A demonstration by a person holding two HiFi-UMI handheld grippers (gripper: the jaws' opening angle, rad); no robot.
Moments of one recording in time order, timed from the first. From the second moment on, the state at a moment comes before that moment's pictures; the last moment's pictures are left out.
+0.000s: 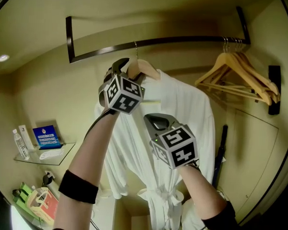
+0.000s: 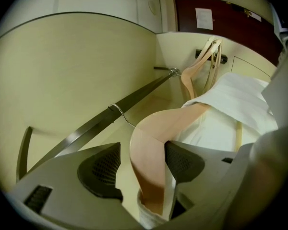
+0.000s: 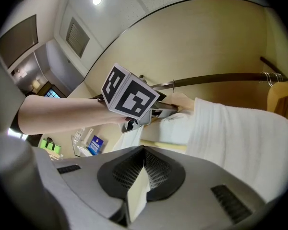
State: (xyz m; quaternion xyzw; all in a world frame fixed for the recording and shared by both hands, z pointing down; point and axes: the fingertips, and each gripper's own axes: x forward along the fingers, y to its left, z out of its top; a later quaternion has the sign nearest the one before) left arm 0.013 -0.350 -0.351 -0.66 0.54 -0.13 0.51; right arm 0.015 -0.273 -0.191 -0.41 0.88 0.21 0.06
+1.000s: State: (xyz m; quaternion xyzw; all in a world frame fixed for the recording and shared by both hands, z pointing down) left arm 0.014 -0.331 -0.385 -0.63 0.55 -0.12 0.53; right arm 0.022 -0.289 -0.181 -0.41 0.89 0.19 0.07
